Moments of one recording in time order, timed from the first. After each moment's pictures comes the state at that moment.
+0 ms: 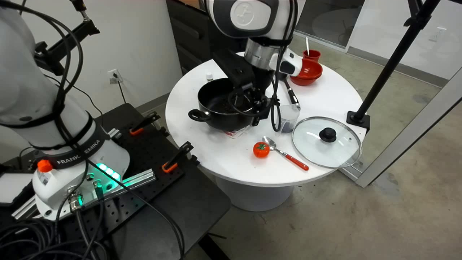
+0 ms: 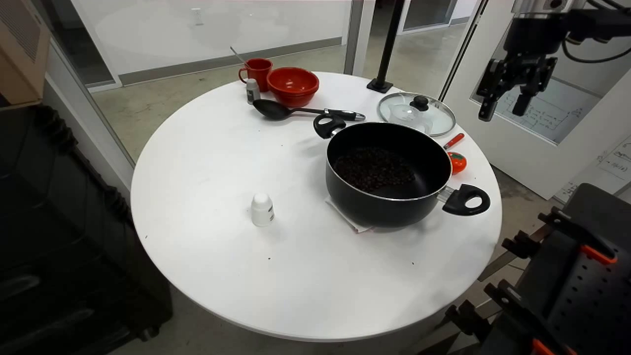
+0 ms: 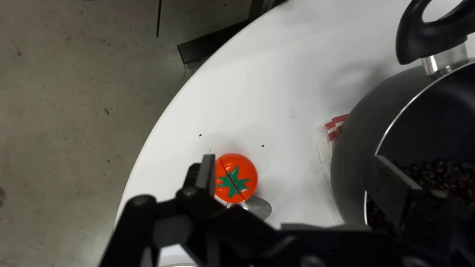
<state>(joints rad) -0.25 0.16 -0.25 -2.45 0.02 2.38 -0.18</state>
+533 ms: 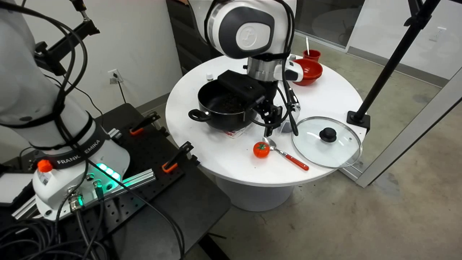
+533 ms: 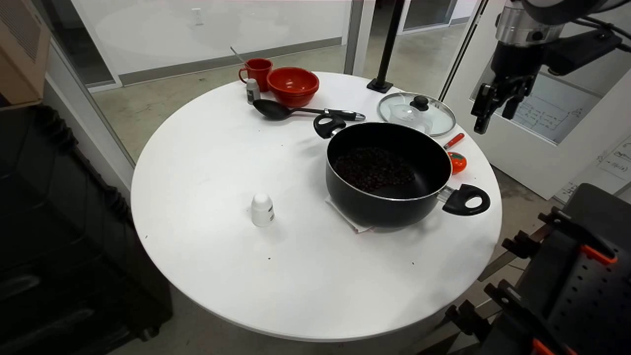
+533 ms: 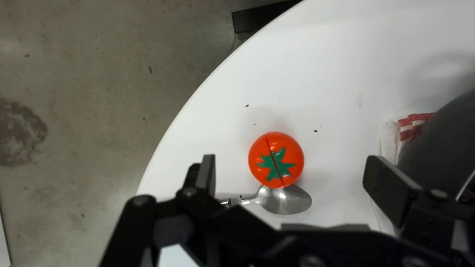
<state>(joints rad) -0.24 0.27 -0.26 -2.45 -0.20 2.60 -0.15</state>
